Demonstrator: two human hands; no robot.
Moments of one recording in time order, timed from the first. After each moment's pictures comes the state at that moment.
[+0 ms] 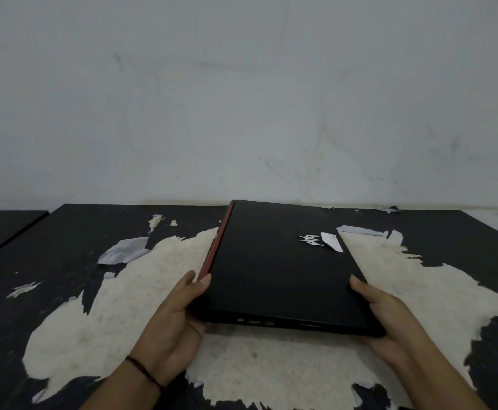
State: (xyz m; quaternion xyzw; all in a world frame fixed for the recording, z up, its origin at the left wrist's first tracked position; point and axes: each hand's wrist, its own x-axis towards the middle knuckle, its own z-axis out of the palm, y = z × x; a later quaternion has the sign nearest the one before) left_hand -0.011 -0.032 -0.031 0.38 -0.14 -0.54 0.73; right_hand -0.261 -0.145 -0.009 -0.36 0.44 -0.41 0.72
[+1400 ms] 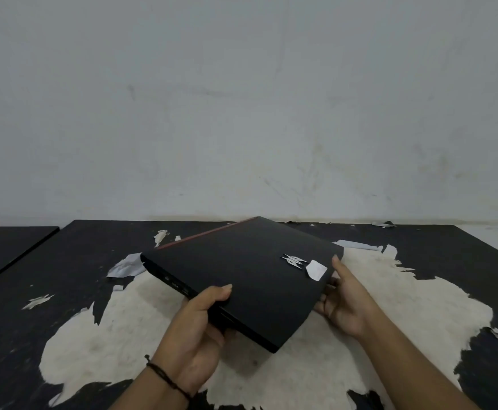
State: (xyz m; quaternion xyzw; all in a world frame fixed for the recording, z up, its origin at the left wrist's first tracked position) left_hand -0.049 -0.020 0.012 0.39 -0.12 -0.54 0.73; right_hand -0.223 -0.183 -0.011 -0.31 0.38 -0.40 0.77
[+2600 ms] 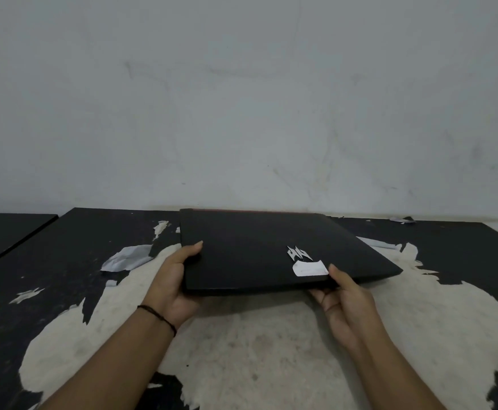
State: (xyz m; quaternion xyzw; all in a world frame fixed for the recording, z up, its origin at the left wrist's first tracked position) left_hand 0.014 -0.081 0.009 0.38 -0.10 -0.54 0.74; right_hand -0.199 -0.194 -0.031 -0.24 0.26 -0.54 0.76
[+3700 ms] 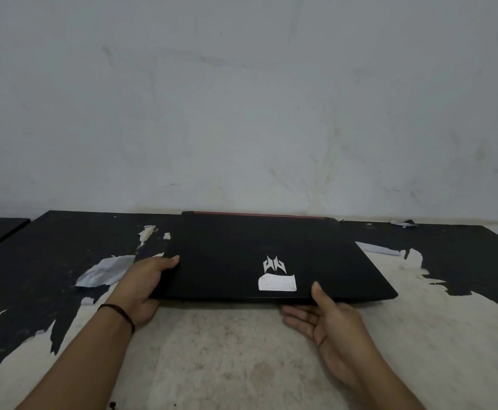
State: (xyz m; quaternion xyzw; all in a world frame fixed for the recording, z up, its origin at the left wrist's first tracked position) left_hand 0.079 -0.112 -0.014 0.57 -0.15 -0.46 0.66; right_hand -0.181 -0.181 -0.035 -0.39 0.39 -0.43 0.71
